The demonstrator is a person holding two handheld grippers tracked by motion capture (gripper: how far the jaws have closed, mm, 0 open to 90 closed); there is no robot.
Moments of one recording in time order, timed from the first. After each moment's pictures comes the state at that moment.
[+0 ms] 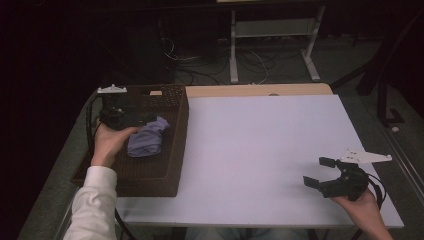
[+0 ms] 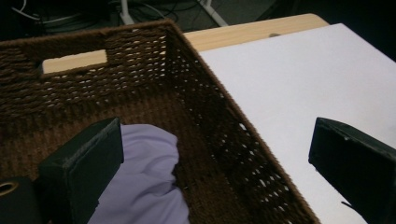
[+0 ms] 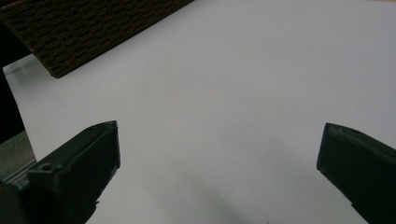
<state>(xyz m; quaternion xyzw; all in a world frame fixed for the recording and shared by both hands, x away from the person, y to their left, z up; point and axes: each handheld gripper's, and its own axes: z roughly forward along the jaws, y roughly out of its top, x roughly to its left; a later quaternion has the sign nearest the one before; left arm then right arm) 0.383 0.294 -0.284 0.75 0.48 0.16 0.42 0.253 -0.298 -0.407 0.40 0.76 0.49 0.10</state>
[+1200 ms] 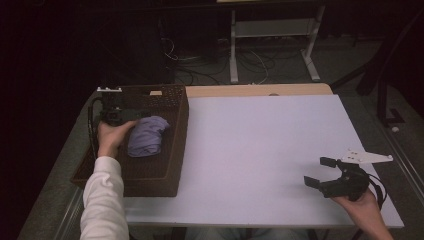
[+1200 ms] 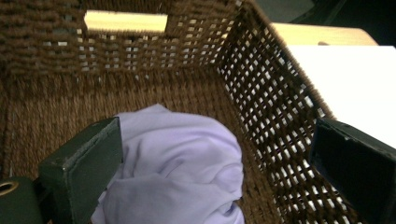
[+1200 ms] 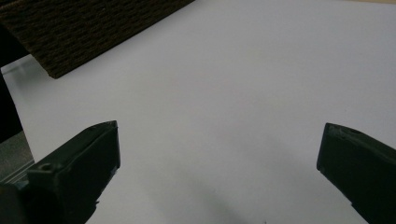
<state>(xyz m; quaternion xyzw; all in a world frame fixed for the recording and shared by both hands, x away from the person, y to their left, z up) 0.430 0.330 -0.332 0.71 0.57 0.12 0.40 0.253 -0.299 -0.408 0.40 0.76 0.49 0.10</state>
